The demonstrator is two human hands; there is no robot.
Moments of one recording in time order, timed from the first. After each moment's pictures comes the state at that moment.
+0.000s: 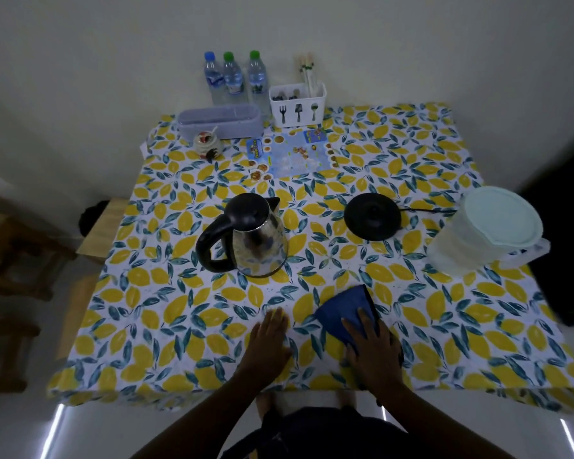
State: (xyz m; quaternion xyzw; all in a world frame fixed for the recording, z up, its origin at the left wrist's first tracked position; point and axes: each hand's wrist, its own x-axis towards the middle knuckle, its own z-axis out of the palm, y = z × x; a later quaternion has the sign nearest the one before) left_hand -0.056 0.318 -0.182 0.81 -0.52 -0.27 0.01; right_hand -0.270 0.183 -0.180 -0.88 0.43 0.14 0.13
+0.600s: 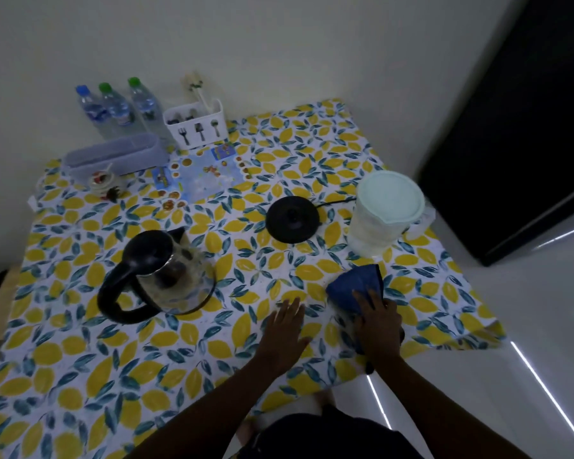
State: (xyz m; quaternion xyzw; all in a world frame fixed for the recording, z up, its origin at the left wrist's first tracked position) left_hand -0.145 0.188 -0.172 0.69 -0.67 -0.26 -0.01; right_hand -0.358 0.107 -0.156 -0.78 0.60 -0.05 0.16
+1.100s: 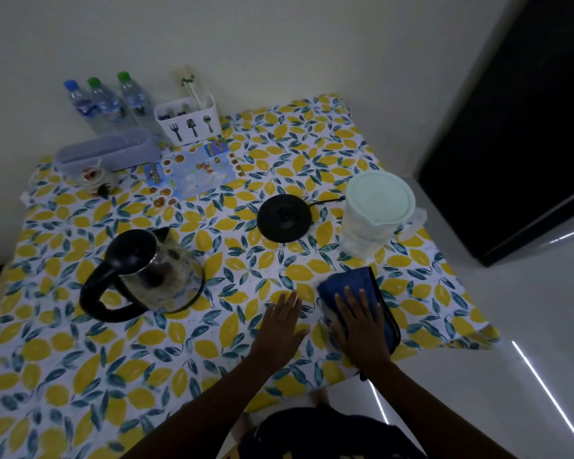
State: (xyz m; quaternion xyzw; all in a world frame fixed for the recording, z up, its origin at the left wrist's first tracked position) left_hand -0.164 0.174 -0.168 0.70 -0.68 -0.22 0.04; right_hand -0.367 0.108 -0.170 -0.84 0.52 0.01 0.12
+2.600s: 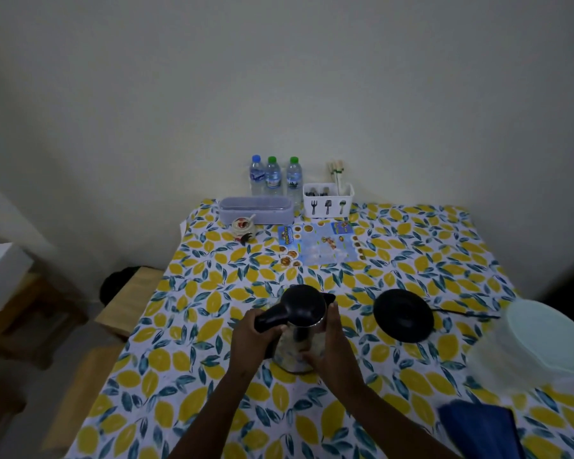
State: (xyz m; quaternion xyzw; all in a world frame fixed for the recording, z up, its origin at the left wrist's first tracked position) left_hand 0.097 0.239 -0.055 0.80 -0.28 -0.20 0.49; right_hand -0.054 0.121 -0.094 -0.85 0.32 -0.20 0.36
